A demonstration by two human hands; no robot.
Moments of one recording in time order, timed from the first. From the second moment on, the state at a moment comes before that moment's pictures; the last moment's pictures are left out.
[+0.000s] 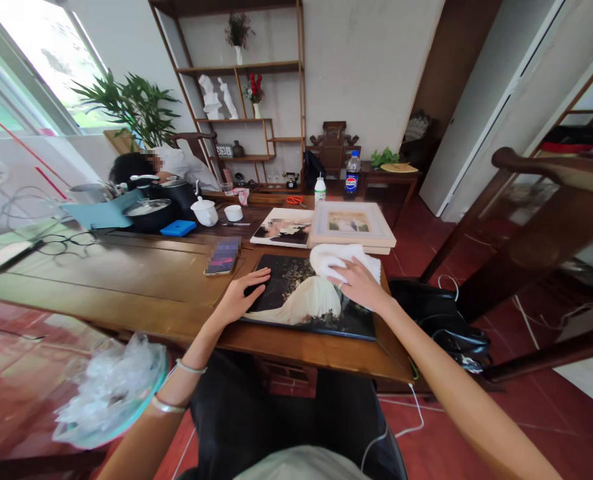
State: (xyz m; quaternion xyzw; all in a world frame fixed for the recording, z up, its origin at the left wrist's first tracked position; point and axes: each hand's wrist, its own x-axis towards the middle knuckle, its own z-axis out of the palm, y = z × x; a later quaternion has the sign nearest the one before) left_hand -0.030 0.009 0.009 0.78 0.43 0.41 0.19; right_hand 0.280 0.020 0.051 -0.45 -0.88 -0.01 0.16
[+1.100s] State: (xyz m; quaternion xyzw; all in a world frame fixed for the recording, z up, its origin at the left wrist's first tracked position) left_hand -0.031 0.013 0.003 0.79 0.44 0.39 0.17; right_hand 0.243 -0.096 0.051 -0.37 -0.92 0.06 0.13
